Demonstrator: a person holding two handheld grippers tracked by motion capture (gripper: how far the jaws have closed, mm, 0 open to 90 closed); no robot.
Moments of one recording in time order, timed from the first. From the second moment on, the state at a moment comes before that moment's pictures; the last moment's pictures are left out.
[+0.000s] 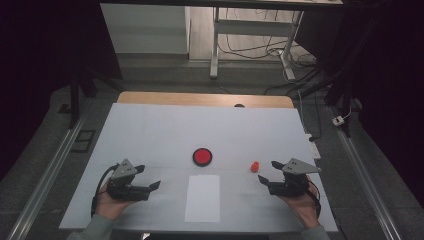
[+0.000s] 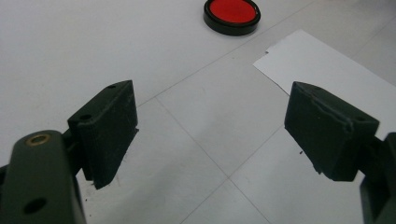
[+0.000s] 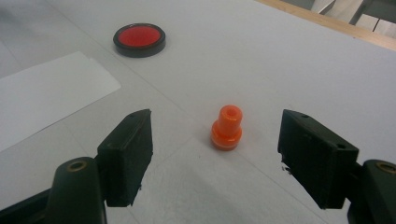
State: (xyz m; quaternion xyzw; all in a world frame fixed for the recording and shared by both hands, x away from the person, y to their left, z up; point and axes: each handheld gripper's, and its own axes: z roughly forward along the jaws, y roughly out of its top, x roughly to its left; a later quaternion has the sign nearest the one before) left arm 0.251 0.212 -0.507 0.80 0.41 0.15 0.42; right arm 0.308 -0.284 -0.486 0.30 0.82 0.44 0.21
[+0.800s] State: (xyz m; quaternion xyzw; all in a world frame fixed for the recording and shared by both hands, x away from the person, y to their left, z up) left arm 0.253 0.210 -0.511 0.80 0.41 0.14 0.41; right arm 0.335 -0.261 -0.495 0.31 0.83 0.40 0.21
